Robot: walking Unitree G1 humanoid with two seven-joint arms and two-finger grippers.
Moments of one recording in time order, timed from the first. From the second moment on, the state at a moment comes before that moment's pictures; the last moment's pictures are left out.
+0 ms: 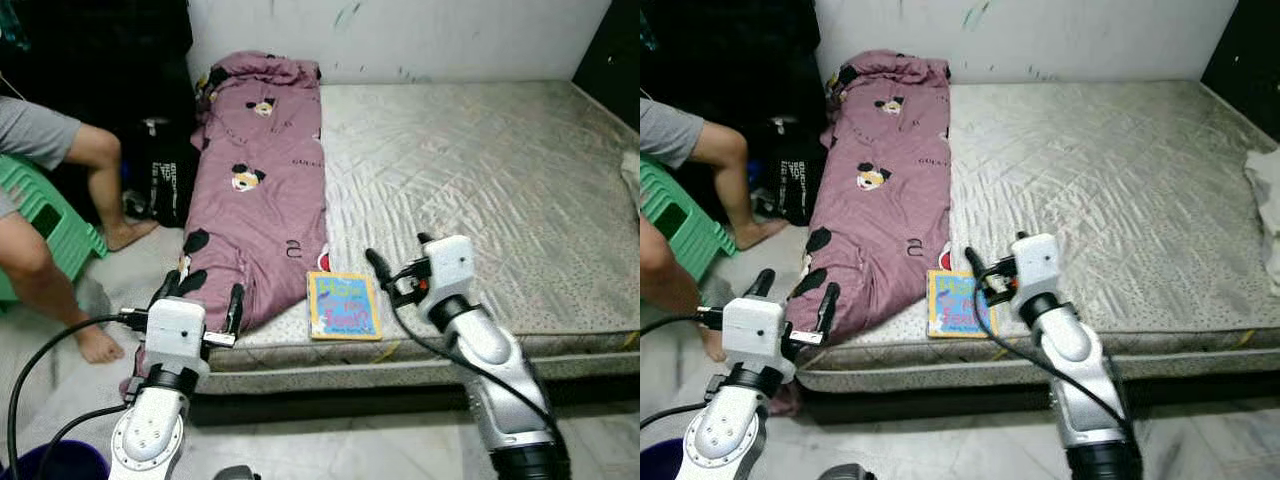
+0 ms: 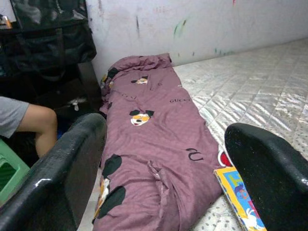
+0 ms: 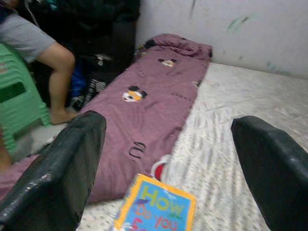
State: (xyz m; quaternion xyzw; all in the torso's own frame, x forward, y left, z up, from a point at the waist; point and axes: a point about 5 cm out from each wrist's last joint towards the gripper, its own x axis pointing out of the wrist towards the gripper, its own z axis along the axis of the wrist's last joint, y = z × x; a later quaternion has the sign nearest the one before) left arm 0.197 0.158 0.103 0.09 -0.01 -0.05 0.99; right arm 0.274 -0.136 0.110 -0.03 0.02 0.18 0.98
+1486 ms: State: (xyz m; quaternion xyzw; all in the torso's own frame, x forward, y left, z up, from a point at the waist) left arm 0.200 0.160 0.102 0.11 0.00 -0.04 0.99; right arm 0.277 -0.130 0.107 -0.03 0.02 0.19 0.98
